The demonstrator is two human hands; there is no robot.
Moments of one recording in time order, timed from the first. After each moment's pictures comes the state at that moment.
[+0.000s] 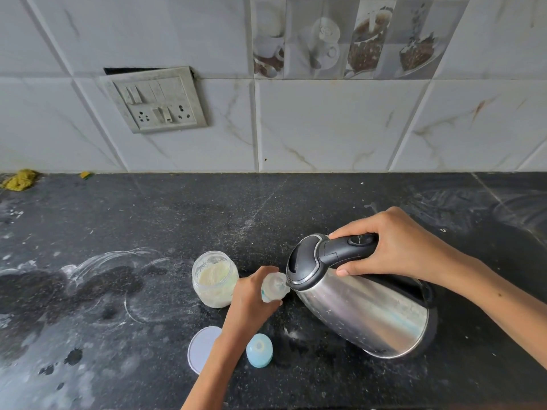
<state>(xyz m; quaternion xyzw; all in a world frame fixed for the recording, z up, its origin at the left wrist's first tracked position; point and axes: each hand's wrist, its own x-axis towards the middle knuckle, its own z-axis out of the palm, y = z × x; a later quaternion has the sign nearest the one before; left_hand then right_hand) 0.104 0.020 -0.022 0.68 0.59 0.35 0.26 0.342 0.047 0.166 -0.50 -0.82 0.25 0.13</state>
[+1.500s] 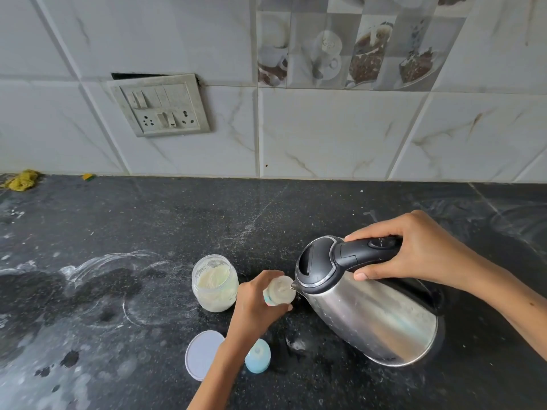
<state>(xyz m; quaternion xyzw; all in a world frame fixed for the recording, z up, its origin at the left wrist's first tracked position) 0.113 0.018 -0.025 0.63 0.59 0.40 0.32 0.362 0.044 0.177 -0.50 -0.81 0.26 0.16</state>
